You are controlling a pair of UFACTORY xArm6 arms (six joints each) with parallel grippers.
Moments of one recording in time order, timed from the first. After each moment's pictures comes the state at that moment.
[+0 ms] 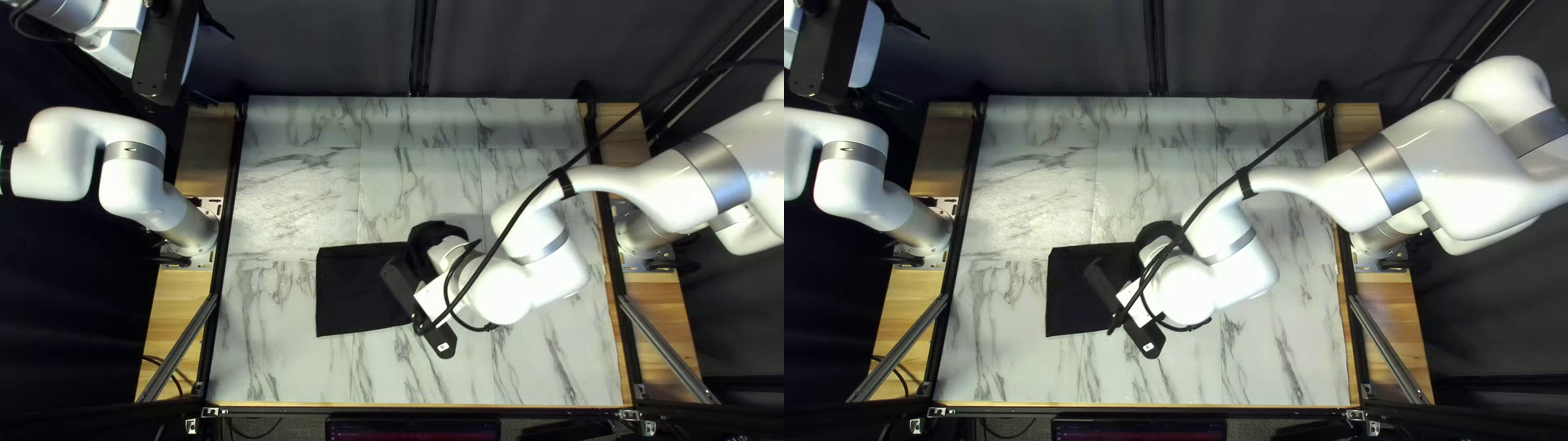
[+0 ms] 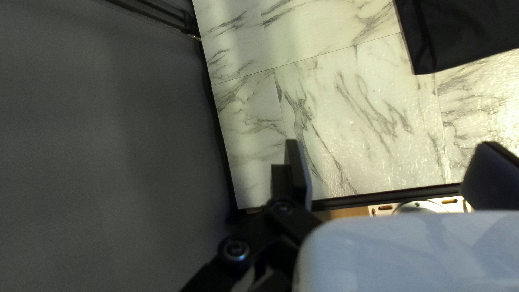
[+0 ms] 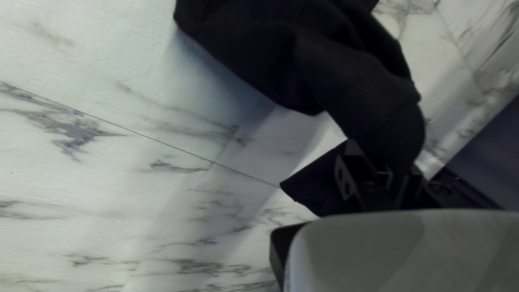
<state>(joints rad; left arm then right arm) 0.10 -0.99 -1.08 0.15 1.61 0.42 0.44 0.18 -1.29 -0.47 1.19 -0.08</state>
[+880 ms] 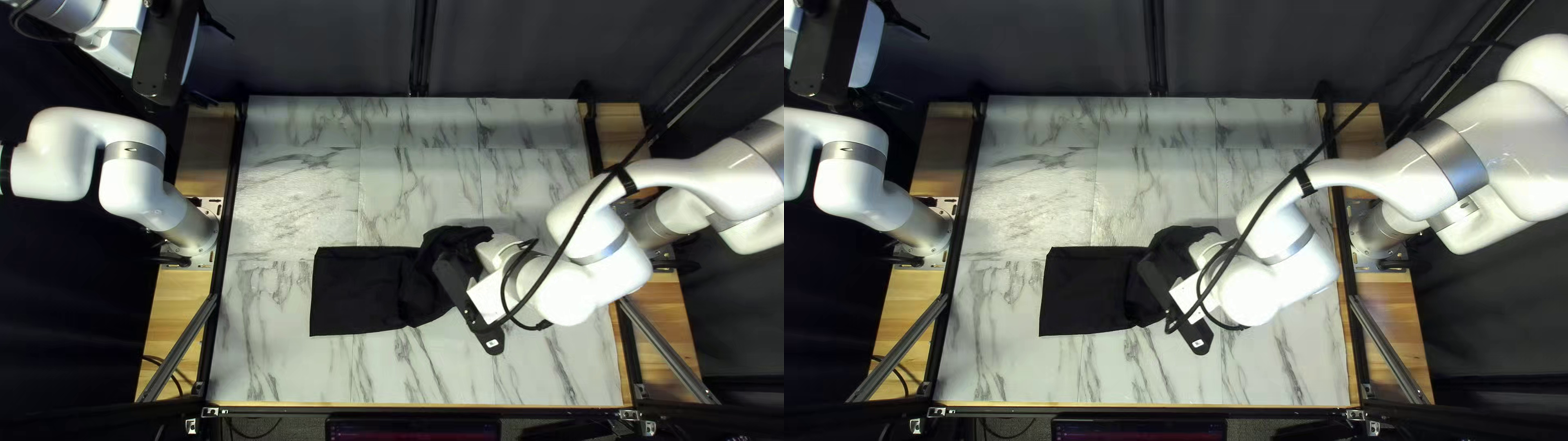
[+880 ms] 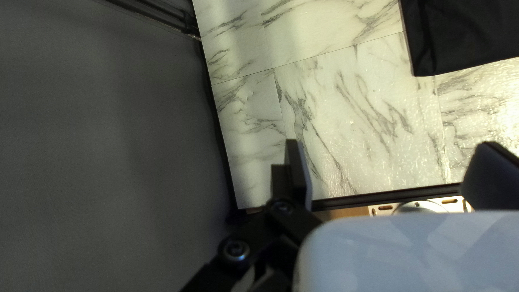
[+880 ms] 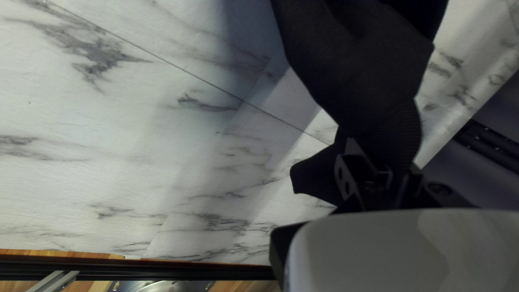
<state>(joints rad) 0.10 -0.99 -1.08 0.15 1.61 0.42 0.51 -0.09 -0.93 -0.47 1.16 0.09</state>
